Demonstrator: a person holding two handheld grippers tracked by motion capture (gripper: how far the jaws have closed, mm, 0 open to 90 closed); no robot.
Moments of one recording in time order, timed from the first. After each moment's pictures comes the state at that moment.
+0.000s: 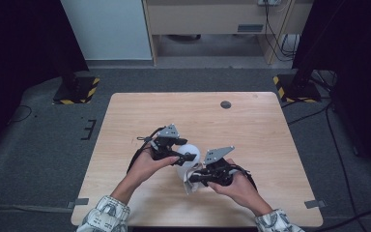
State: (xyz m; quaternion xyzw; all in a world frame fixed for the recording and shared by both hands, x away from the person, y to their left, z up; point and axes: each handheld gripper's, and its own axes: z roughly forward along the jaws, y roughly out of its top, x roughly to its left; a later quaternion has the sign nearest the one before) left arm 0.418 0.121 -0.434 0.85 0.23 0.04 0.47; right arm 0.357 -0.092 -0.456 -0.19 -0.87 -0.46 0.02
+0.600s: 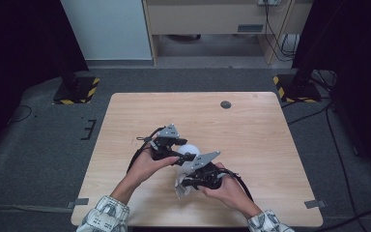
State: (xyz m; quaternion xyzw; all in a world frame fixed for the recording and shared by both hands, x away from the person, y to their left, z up) left arm 0.417 0.122 -0.434 0.85 0.24 0.04 0.46; right arm 0.358 -0.065 -0.484 -0.18 -0.89 -0.42 0.01
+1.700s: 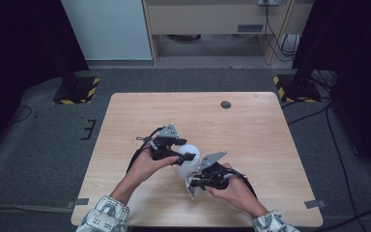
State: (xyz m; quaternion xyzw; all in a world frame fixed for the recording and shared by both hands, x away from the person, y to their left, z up) left arm 0.417 0.123 -0.433 0.85 0.24 0.04 0.46; right arm 0.358 -0.087 -0.484 -0.21 -0.89 -0.40 0.01
